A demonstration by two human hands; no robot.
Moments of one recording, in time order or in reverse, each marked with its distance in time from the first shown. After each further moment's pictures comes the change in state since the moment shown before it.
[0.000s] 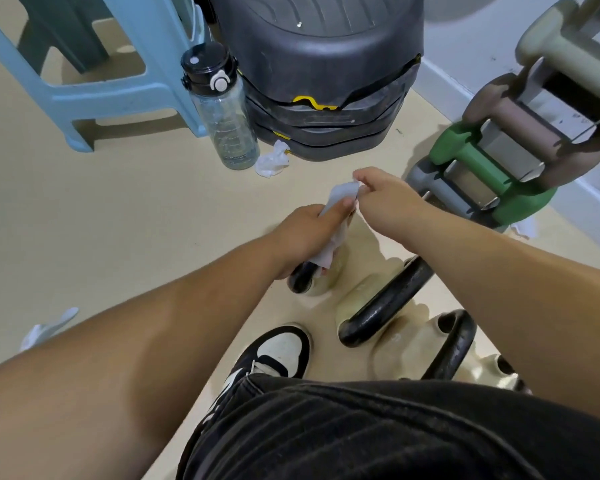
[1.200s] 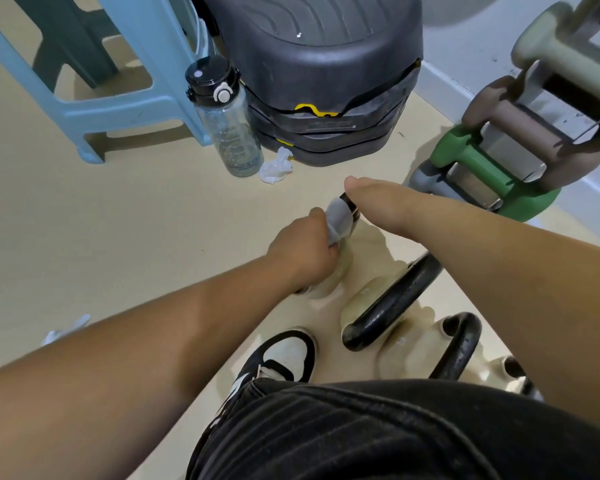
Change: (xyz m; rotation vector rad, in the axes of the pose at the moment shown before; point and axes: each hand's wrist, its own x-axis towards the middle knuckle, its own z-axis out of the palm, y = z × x) left_hand 0.007 -0.018 0.003 0.770 0.250 0.165; right_hand -0.002 -0.024 -0.013 -0.152 -0.226 0.071
